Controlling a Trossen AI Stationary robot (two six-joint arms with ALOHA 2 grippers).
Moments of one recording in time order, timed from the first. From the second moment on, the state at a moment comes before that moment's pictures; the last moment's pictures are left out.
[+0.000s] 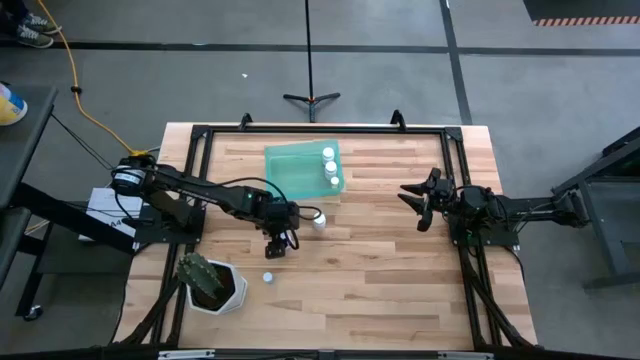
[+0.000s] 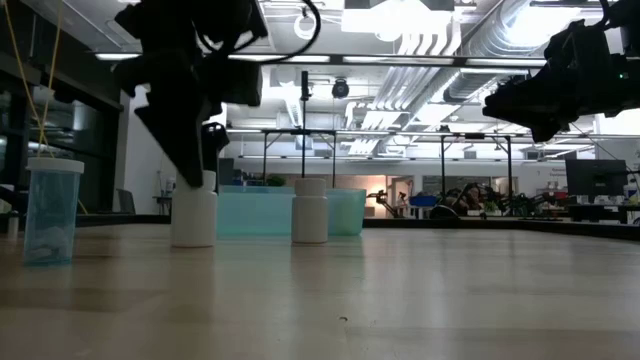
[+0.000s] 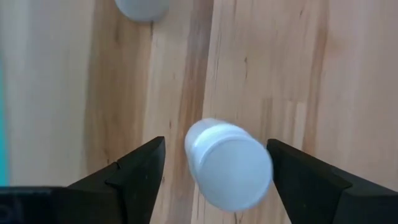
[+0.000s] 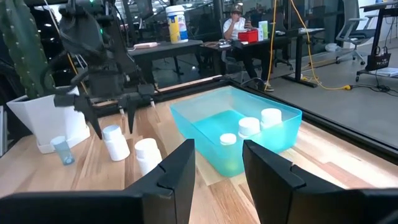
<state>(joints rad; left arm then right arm) -0.10 1.56 0.95 -0.58 0.05 -0.21 0.00 0.18 0.02 0.12 0.31 0.18</state>
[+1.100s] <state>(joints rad) -0.10 1.61 1.01 -0.62 0.09 -0.24 0.00 0.18 0.02 0.11 0.31 0.18</state>
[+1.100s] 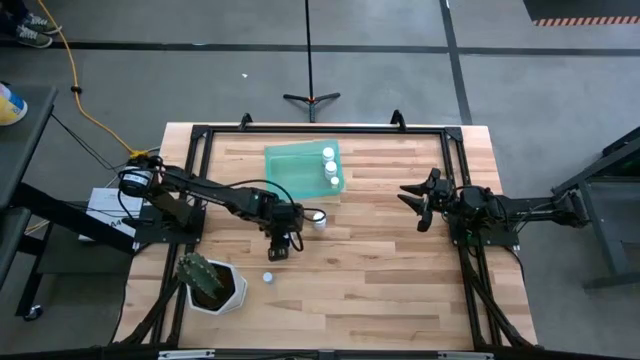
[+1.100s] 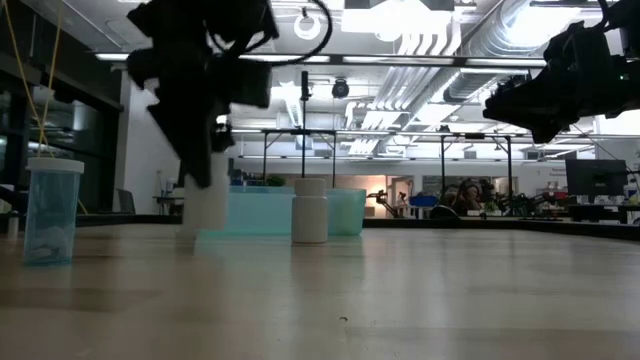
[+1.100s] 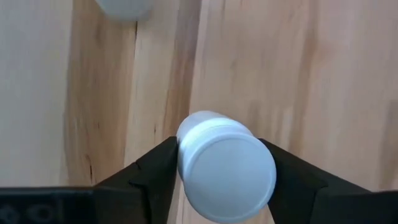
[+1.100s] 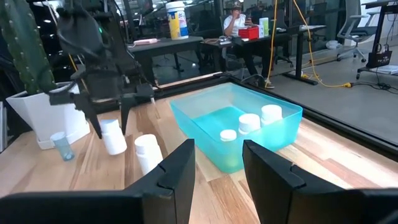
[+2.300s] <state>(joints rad) 0.33 1.61 1.39 -0.75 -0.02 0.08 0.00 0.18 0.02 0.09 0.33 0.19</state>
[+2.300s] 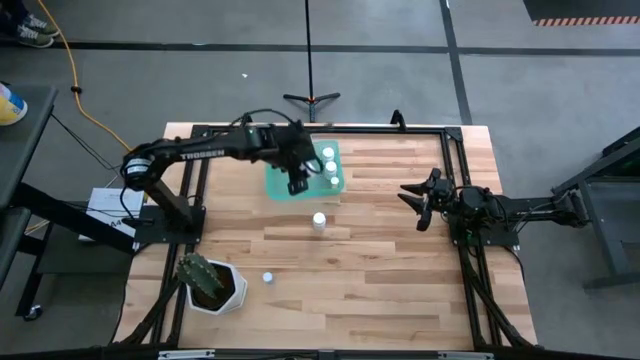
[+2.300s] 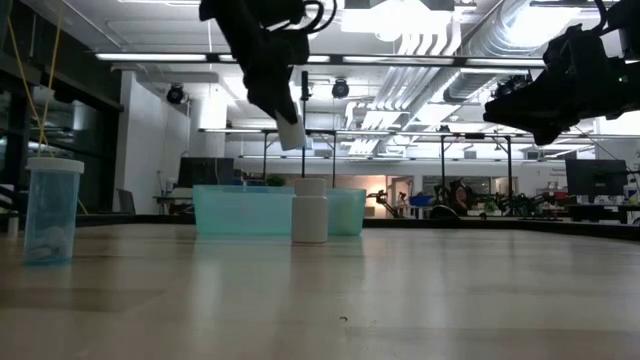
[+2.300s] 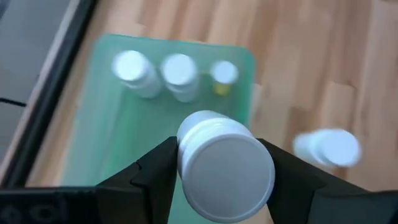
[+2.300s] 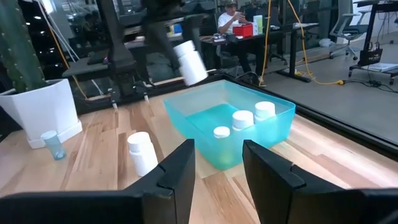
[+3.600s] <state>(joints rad) 0.55 1.90 1.39 -0.58 0.06 0.15 0.00 0.18 0.02 0.08 0.33 0.30</state>
